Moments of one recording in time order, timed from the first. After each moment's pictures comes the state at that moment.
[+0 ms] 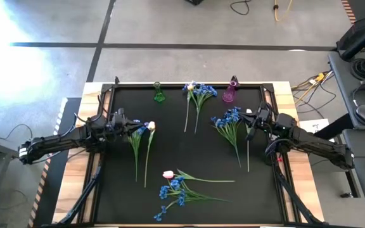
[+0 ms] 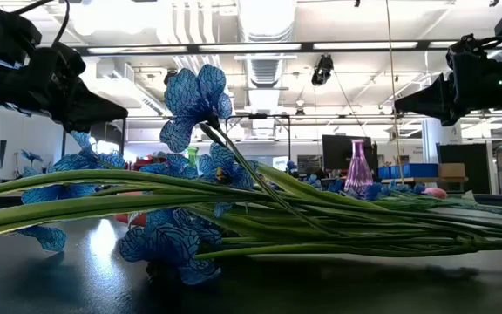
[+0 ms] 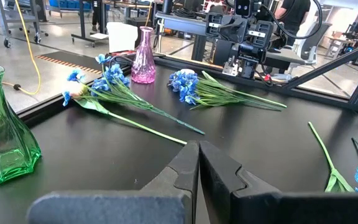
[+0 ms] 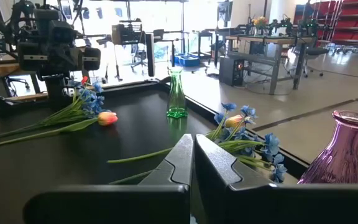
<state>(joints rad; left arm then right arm) 0.30 0.19 0.02 0.03 0.04 -0.14 -0.39 0.06 0.01 0.02 0.05 0.02</state>
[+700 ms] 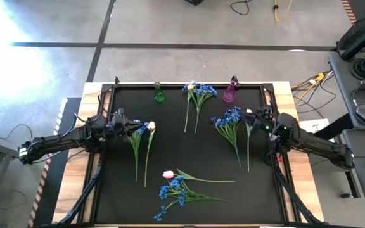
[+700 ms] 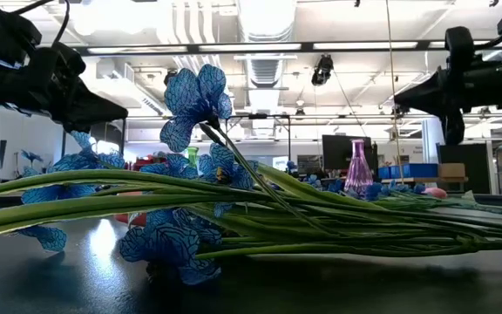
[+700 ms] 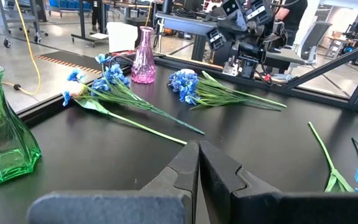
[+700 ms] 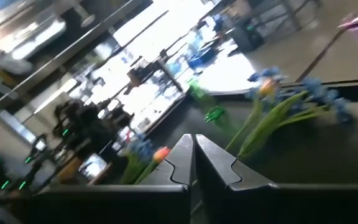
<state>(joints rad) 0.30 0.19 0.02 0.03 0.04 -0.14 -0.39 0.06 0.01 0.07 0.09 0.67</state>
